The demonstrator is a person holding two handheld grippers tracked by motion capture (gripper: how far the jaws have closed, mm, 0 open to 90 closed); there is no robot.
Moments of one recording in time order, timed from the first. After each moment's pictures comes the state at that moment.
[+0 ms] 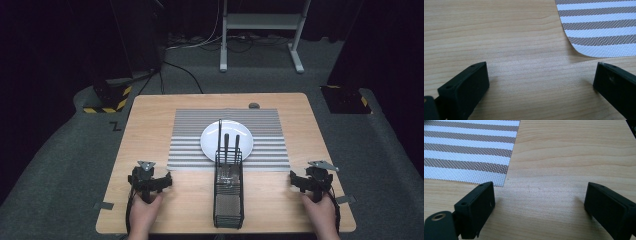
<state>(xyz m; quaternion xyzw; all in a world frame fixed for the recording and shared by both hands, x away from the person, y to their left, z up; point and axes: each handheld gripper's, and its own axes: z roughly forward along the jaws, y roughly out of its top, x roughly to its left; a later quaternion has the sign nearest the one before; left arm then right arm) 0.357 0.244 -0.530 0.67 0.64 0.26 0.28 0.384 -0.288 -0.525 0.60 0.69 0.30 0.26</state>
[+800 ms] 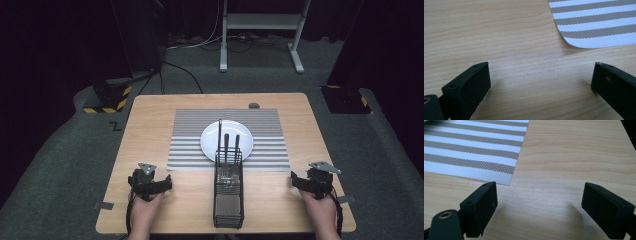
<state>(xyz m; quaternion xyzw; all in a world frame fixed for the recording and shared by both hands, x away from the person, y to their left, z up) 0.344 0.241 -0.528 0.69 0.61 0.27 0.28 0.377 -0.290 -0.521 0.58 0.70 0.31 0.27</state>
